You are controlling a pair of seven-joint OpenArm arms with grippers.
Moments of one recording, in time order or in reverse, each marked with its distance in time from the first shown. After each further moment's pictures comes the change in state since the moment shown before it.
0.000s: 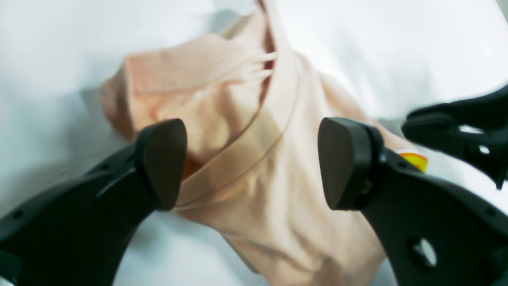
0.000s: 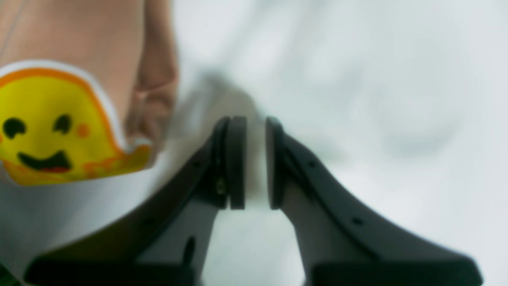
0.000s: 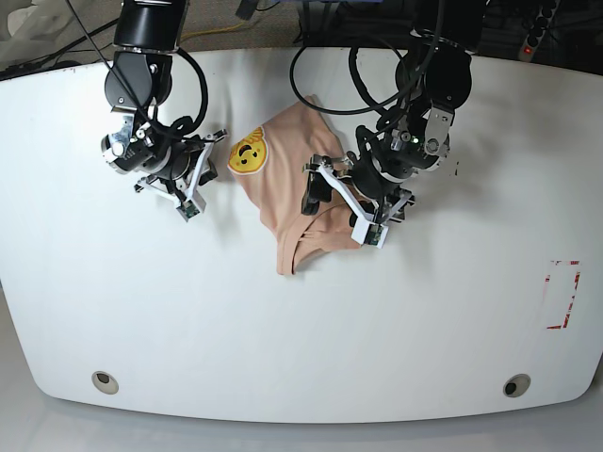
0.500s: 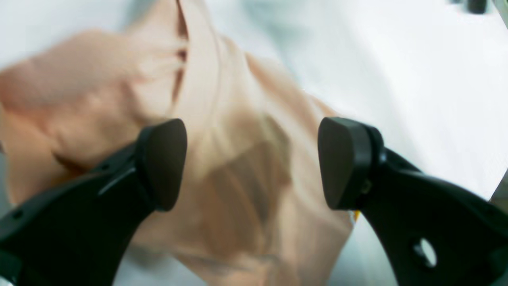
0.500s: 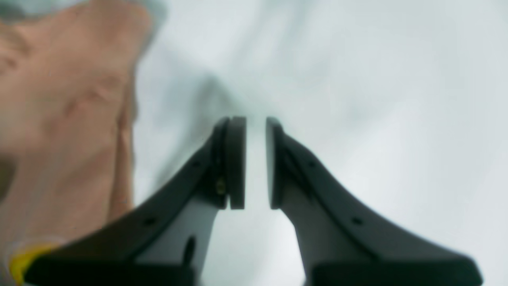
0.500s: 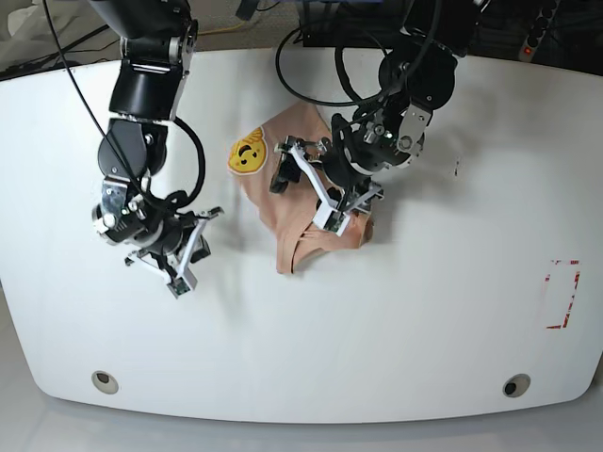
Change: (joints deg) left arm -0.6 0.1 7.9 -2.0 -0.2 -0.4 1.5; right arm 16.6 -0.2 0.4 -9.0 -3.6 -0.2 2.4
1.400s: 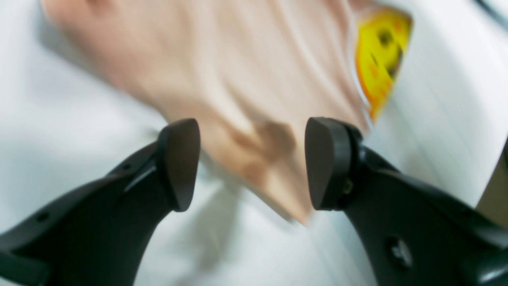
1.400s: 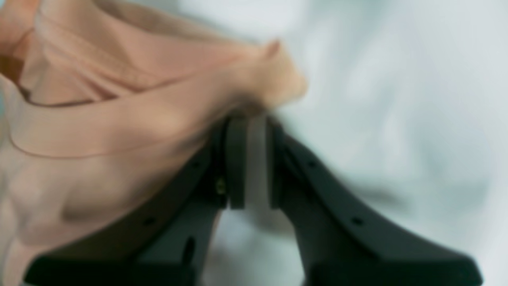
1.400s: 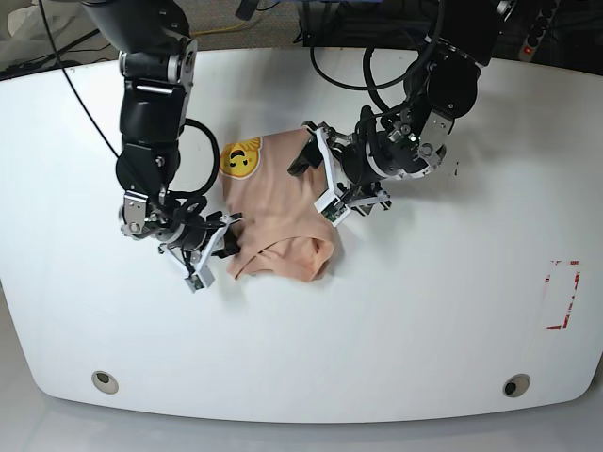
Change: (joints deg) left arm -2.6 -6.3 0.1 -0.2 0.2 -17.1 3.1; right arm 6.7 -1.0 -0.3 -26.5 -0.3 -0.2 18.9
